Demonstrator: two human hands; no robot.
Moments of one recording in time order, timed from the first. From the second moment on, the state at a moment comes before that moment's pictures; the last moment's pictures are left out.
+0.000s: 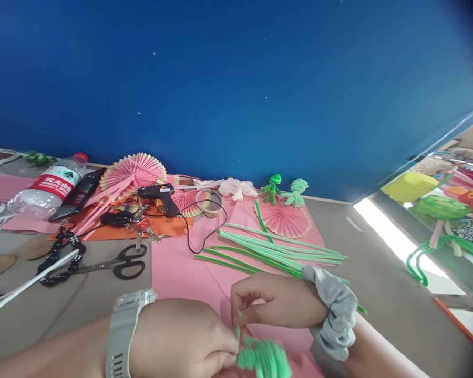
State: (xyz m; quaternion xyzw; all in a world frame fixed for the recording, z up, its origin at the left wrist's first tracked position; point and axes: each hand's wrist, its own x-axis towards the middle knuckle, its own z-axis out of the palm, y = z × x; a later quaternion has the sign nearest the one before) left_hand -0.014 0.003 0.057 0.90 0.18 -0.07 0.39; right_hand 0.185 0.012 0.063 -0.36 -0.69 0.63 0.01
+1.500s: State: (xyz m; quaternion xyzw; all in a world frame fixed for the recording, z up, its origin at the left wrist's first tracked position) left_hand -0.018 0.018 0.068 0.74 0.24 -0.07 0.62; right_hand 0.180 0.001 0.070 -0.33 -0.78 0.51 0.16
